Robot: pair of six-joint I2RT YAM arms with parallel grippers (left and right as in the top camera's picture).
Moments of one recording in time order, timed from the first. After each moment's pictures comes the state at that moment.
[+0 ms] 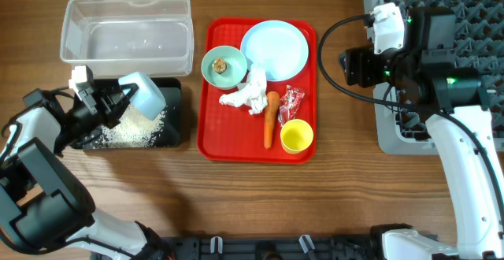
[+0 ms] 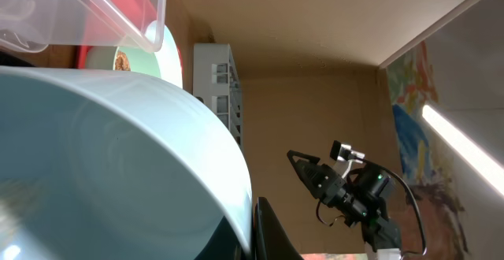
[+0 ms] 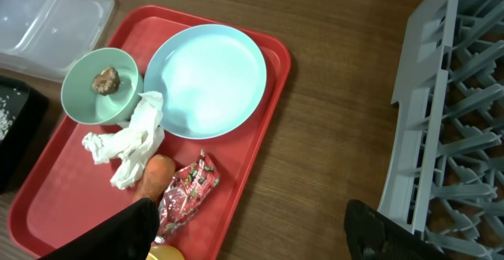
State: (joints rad) left arm 0.60 1.80 1.03 -0.86 1.54 0.13; right arm 0.08 1.37 1.35 -0.82 -0.23 -0.12
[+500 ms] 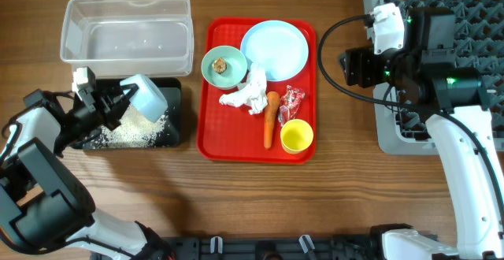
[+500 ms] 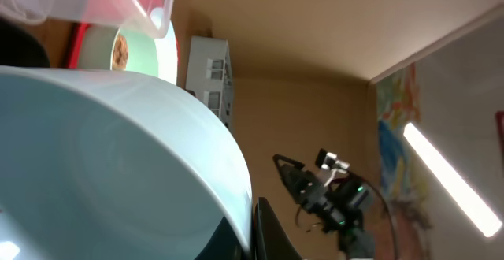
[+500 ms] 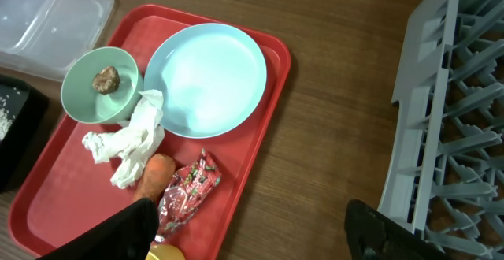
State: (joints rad) left arm 0.60 1.80 1.03 -0.88 1.54 0.00; right arm 0.08 1.37 1.35 -0.82 -0.23 -0.12
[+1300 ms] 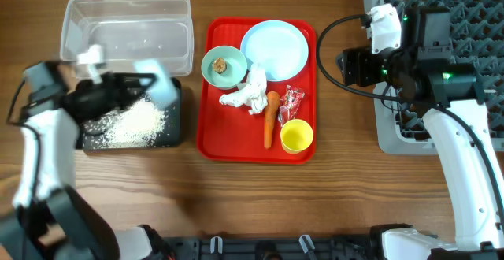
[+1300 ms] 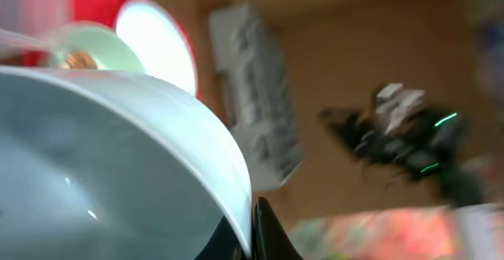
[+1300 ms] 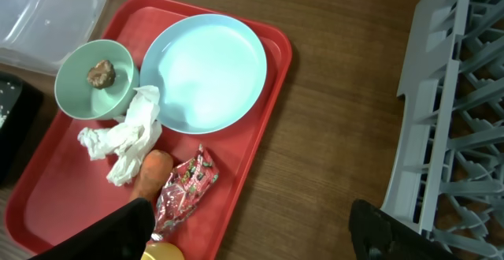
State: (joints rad) left arm 0.39 1.52 1.03 -0.67 1.33 -0.07; right arm 0.08 1.40 1.35 -0.82 -0.23 -0.12
